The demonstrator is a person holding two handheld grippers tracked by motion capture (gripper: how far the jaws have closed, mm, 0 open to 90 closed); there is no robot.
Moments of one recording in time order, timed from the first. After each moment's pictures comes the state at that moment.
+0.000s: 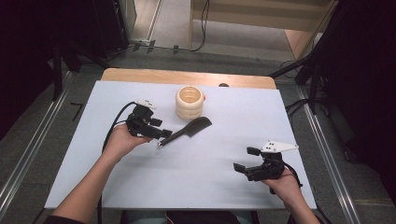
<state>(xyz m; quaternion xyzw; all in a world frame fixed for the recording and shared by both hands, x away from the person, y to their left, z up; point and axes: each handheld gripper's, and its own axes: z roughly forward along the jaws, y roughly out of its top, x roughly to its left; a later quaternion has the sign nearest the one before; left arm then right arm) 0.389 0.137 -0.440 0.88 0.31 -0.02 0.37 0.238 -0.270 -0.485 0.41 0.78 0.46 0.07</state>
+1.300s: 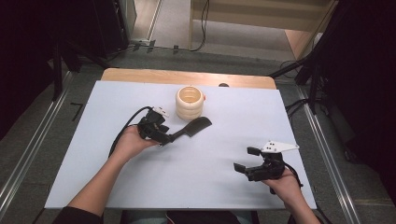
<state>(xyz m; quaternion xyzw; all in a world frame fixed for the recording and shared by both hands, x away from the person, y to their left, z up) 0.390 0.111 -0.472 0.91 0.28 0.01 0.29 0.237 -0.271 -0.485 0.41 0.78 0.46 0.07</state>
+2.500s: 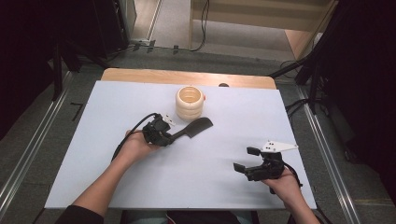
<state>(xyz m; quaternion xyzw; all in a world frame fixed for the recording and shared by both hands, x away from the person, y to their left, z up) 0.378 0.097 -0.484 0.93 0.26 0.07 0.24 0.239 -0.271 -0.486 0.42 0.78 0.46 0.07</state>
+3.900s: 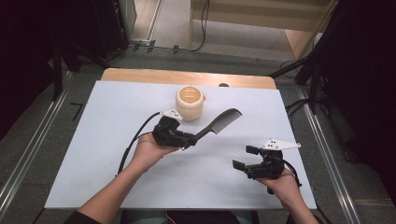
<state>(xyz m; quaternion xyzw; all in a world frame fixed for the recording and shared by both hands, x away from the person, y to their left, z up) 0.346 0.065 -0.444 0.86 0.27 -0.08 0.43 0.238 -0.267 -0.476 0.43 0.76 0.49 0.06</state>
